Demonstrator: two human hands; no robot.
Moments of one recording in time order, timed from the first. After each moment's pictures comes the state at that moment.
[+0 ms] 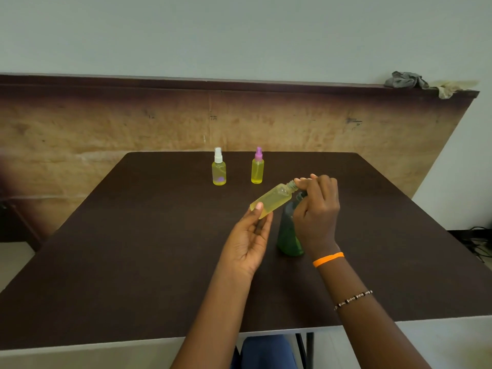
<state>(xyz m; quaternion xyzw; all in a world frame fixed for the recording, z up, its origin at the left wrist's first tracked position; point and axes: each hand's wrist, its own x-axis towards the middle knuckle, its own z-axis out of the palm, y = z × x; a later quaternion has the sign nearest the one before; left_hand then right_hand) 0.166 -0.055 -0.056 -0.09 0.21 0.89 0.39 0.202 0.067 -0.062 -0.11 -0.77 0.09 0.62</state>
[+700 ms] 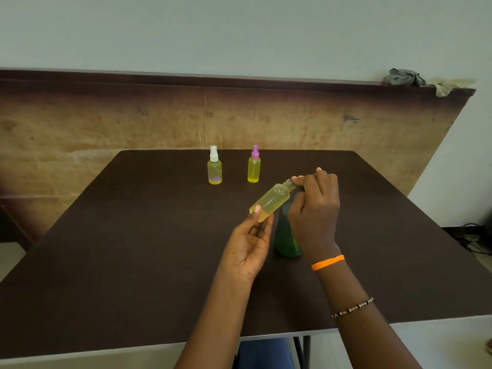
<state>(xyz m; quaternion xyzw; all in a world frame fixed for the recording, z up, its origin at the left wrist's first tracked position) 0.170 -0.052 -0.060 -0.11 0.18 0.89 0.41 0.204 0.063 -0.056 -0.14 -0.78 0.07 0.61</state>
